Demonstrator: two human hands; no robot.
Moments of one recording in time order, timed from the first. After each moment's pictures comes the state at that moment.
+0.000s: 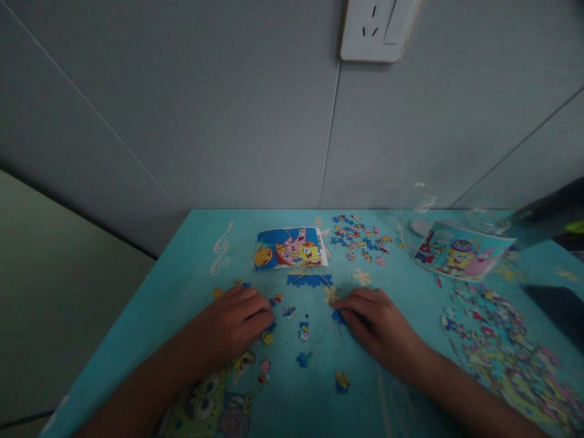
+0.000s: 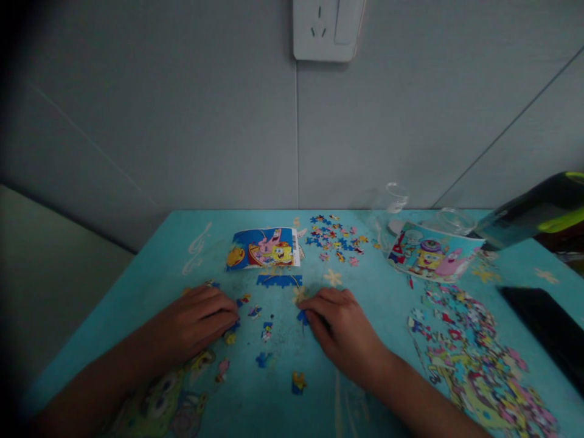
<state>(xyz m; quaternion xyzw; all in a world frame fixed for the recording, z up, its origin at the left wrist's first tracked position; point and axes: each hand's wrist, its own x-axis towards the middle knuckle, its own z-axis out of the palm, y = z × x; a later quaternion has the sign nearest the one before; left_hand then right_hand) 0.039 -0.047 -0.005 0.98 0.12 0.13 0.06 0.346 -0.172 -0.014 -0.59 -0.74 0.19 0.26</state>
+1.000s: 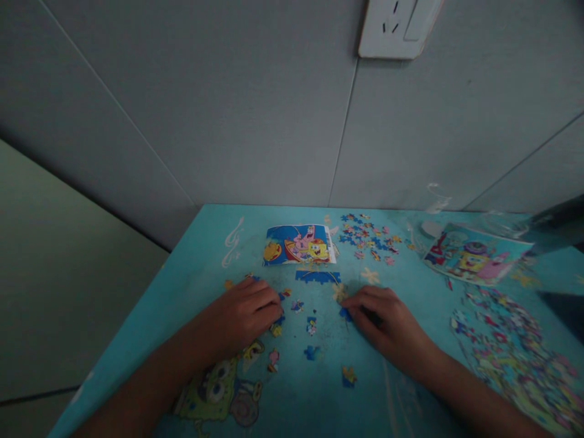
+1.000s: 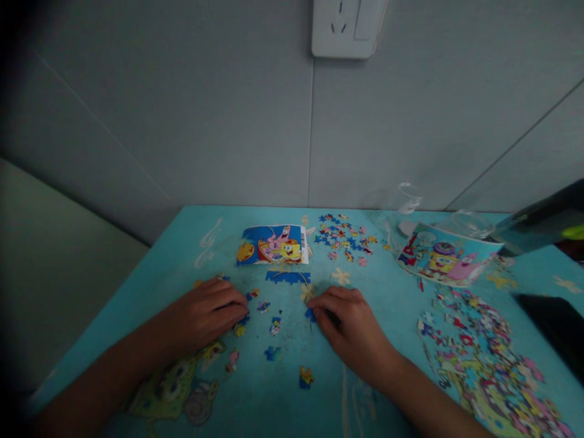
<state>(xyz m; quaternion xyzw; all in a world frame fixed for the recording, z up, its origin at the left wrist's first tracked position) 0.035 -0.046 -0.012 0.98 0.14 0.10 0.05 0.350 -0.170 -0.017 -0.59 -0.72 0.23 0.28</state>
